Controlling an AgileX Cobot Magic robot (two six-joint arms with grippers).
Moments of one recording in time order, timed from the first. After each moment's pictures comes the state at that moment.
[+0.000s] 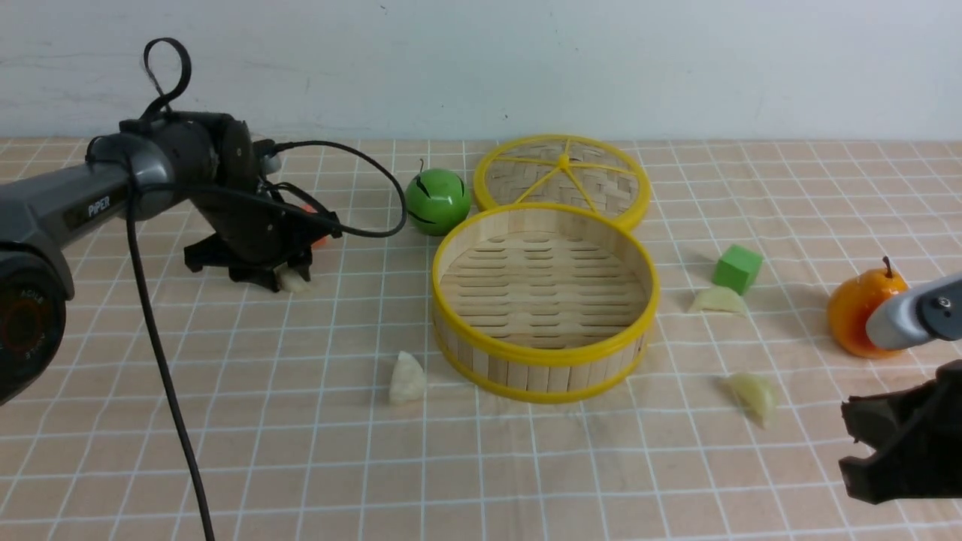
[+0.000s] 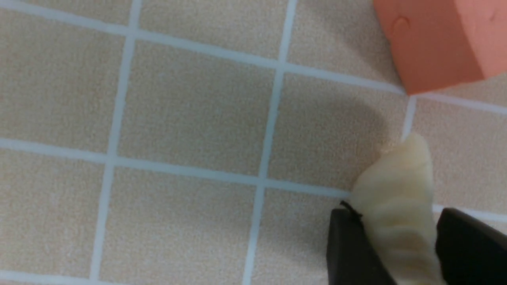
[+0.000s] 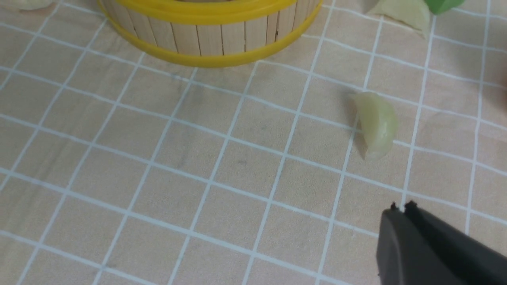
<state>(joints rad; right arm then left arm) 0.29 0.99 -0.58 0.06 0.39 -0.05 -0.11 2.30 -1.89 -0.02 0.76 -0.33</state>
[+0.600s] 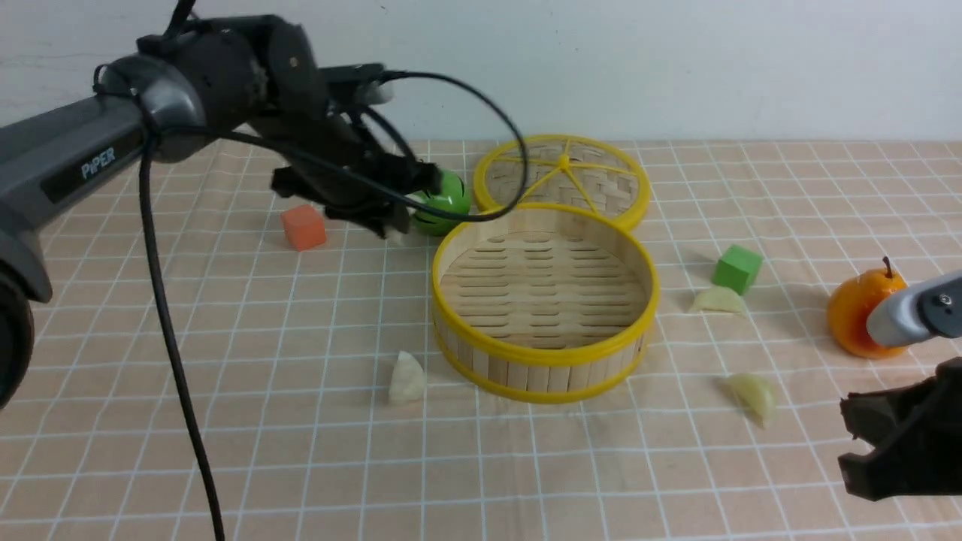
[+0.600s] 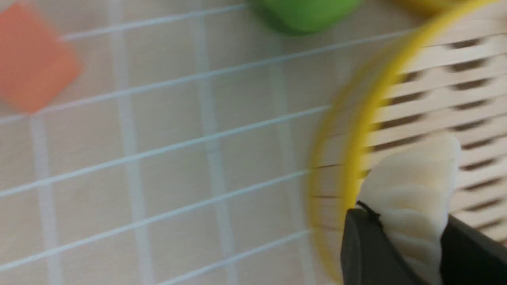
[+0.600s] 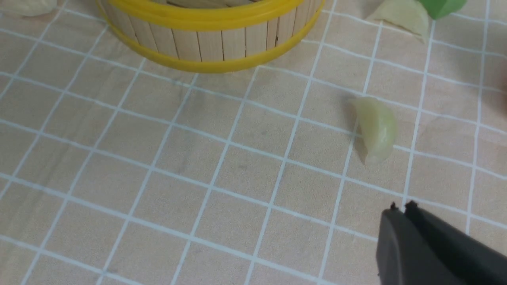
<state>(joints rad) 0.29 0.99 -0.58 0.07 0.38 -0.05 -0.36 2.08 -1.89 -0.19 0.83 -0.06</state>
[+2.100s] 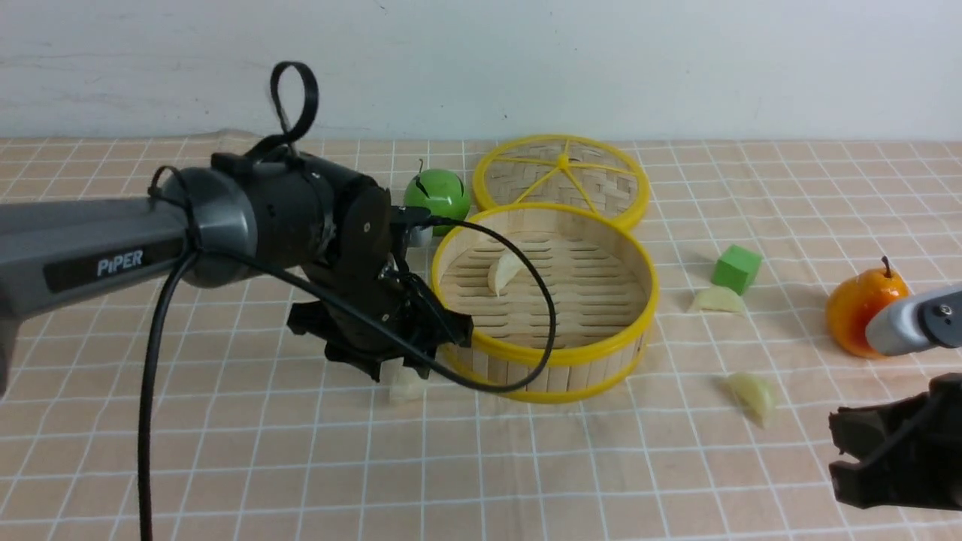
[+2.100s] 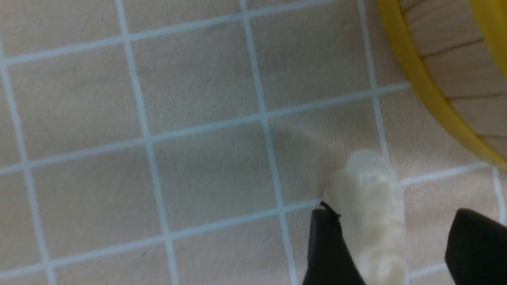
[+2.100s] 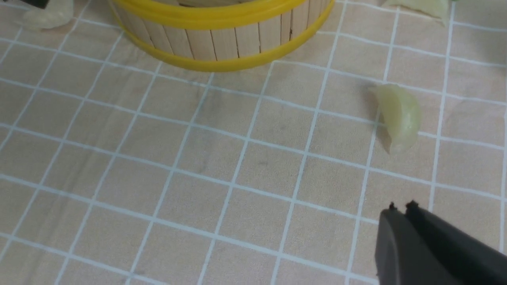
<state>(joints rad) 0.29 0.99 -0.55 0.15 0.35 -0.05 -0.48 1.97 -1.41 0.04 0.68 -0.38</state>
